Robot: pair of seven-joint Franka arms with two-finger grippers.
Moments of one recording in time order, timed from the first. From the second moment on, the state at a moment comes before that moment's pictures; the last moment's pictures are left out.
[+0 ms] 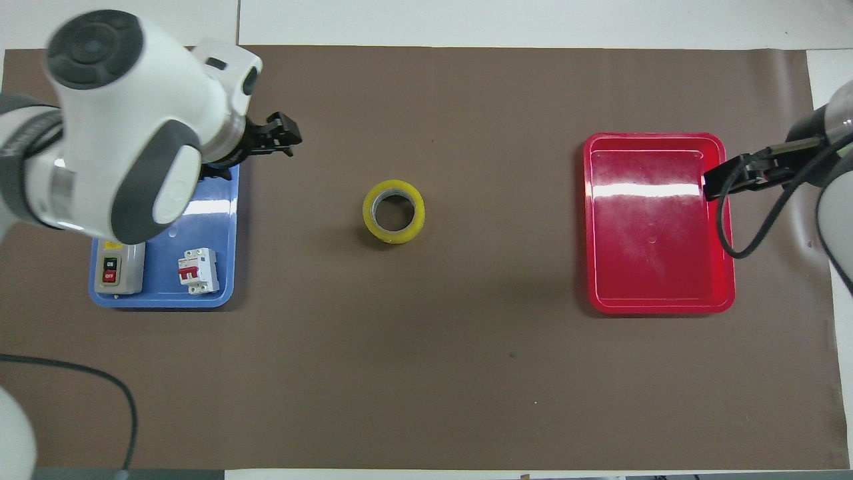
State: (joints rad) left arm -0.27 0.21 -0.05 -1.57 0.02 1.81 -0.57; right arm 0.04 0.09 0.05 -1.51 -0.02 1.54 -0.06
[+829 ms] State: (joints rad) left arm -0.10 -0.01 -0.05 -1.65 -0.02 1.46 -0.17; right arm 0.52 0.52 0.06 -1.47 -0.09 2.04 0.62
